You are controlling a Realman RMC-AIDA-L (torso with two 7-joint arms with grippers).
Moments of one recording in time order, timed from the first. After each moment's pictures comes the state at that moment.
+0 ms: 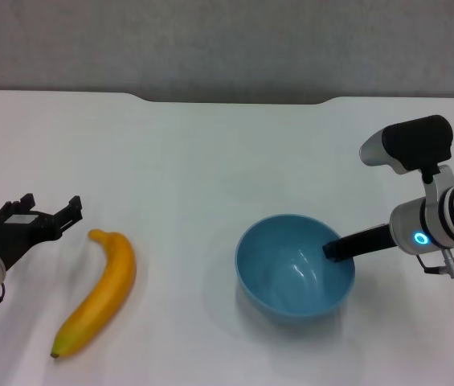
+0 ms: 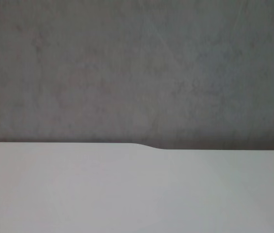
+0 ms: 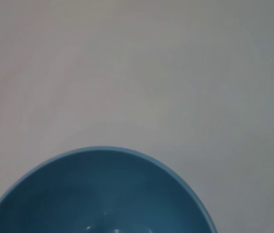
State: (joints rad) left arm -0.45 -2.04 -1.68 -0.29 0.41 -0.67 2.43; right arm 0.81 2.02 -1.45 -0.46 0.97 0.80 -0.70
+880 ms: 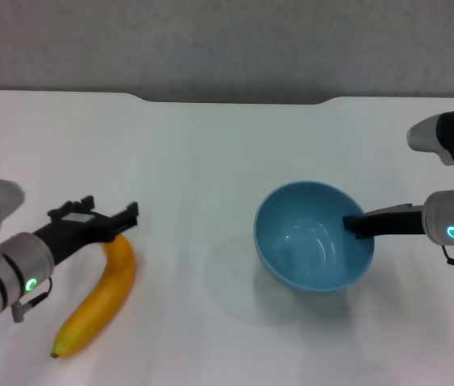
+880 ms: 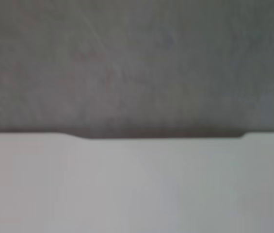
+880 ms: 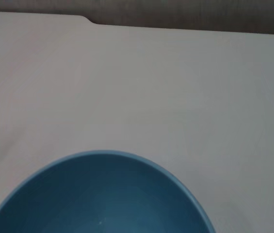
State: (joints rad) left arm -0.41 -2.03 -1.45 -0.55 0.61 -0.49 2.08; right arm 0.58 2.02 -1.45 -0.76 1.01 0.75 -0.70
